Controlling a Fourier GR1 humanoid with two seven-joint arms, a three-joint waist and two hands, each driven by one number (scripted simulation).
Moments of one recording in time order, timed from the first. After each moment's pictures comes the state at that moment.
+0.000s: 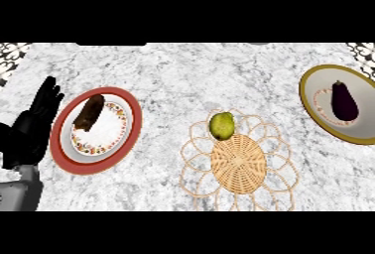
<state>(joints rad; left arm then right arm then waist) -0.14 0.33 0.07 -1.55 0.06 0.11 0.12 -0.65 -0.88 -0.85 -0.27 0.25 0.27 -0.39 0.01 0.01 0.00</state>
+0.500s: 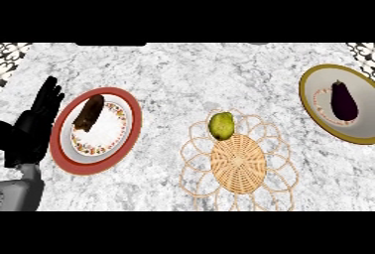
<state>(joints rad) -0.15 0.32 0.08 -1.53 0.06 0.10 0.11 -0.46 -1.01 -0.94 -0.19 0.15 0.57 -0.50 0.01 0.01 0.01</state>
